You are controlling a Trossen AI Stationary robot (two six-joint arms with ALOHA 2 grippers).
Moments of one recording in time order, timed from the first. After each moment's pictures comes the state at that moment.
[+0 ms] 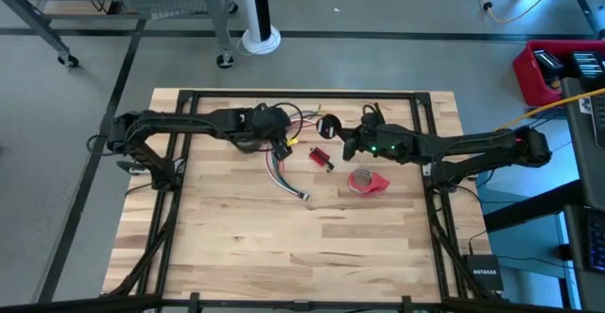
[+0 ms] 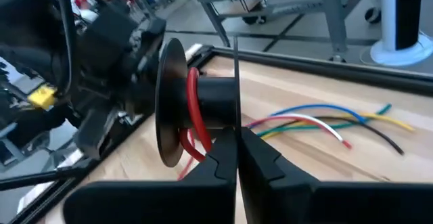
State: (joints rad) left arm 0.21 1.57 1.22 -0.54 -0.34 -0.18; right arm -0.08 1.12 0.65 0.18 0.40 0.66
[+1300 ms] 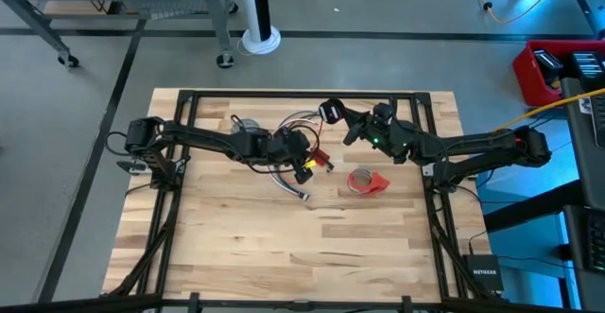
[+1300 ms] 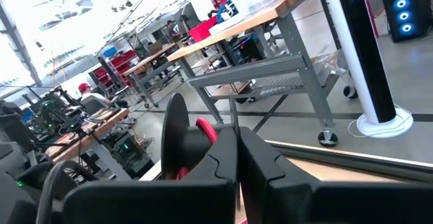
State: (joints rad) left arm 0.03 1.74 1.22 -0.22 -0.31 -0.34; right arm -0.08 1.12 0.65 0.48 0.64 0.54
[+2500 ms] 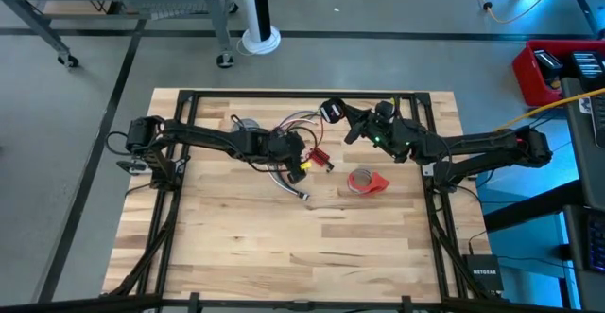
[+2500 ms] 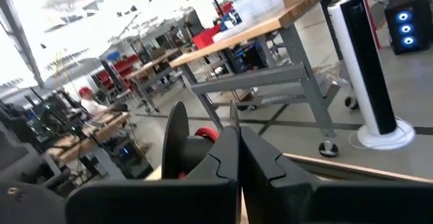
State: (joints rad) left arm 0.06 1.74 1.22 -0.41 -0.34 -0.32; right arm -0.08 1.10 0.66 0.49 0.64 0.49
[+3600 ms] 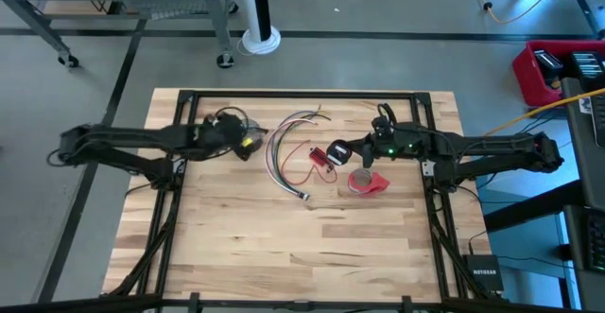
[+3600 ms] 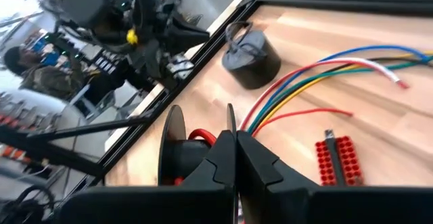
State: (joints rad) left arm 0.14 1.04 0.70 -0.48 -0.62 -0.57; right arm -0.08 0.92 0.65 -0.06 0.12 0.78
